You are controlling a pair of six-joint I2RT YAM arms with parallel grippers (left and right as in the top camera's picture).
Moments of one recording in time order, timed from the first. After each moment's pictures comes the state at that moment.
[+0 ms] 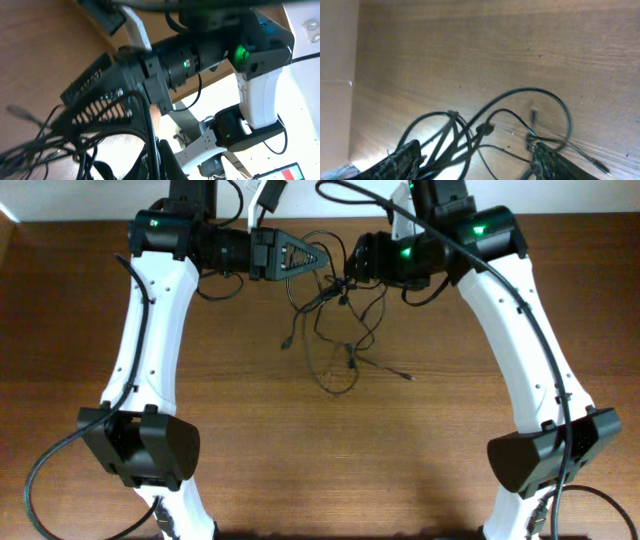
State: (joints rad) left arm -0.10 1.98 2.11 -1.18 1.44 0.17; right arm 0.34 1.98 2.20 -1.22 -0.40 0.40
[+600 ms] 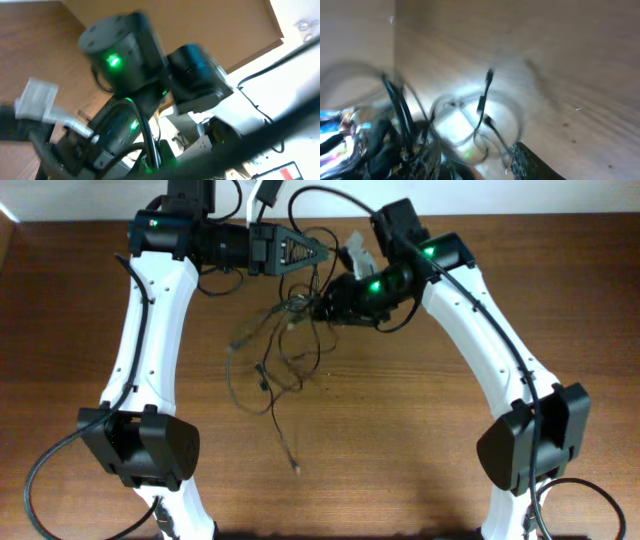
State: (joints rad) left arm -0.10 1.98 2.11 -1.09 1.47 0.10; right arm 0.40 2.02 1.93 -1.08 -0.78 0.30
